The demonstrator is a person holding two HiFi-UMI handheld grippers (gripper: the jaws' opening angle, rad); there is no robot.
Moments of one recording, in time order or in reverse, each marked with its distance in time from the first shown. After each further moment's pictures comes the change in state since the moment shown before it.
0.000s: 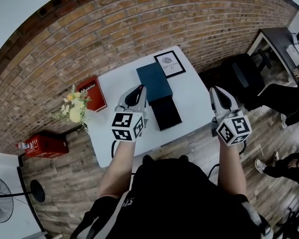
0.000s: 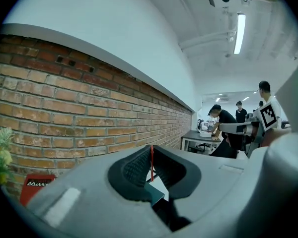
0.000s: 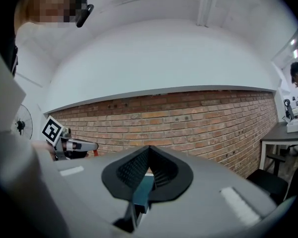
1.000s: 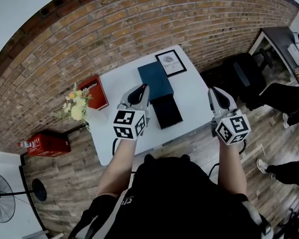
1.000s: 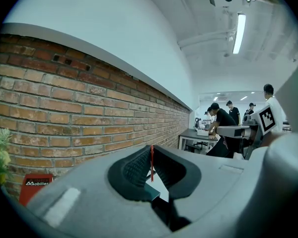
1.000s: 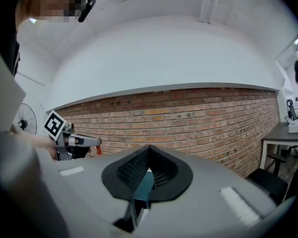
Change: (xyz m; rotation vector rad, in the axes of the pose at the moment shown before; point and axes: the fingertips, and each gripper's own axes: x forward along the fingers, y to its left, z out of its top) left arm -0.003 -0.012 0.000 -0.001 0.025 -0.025; right arm -0.004 0.010 -0.010 -0.013 0.039 0.025
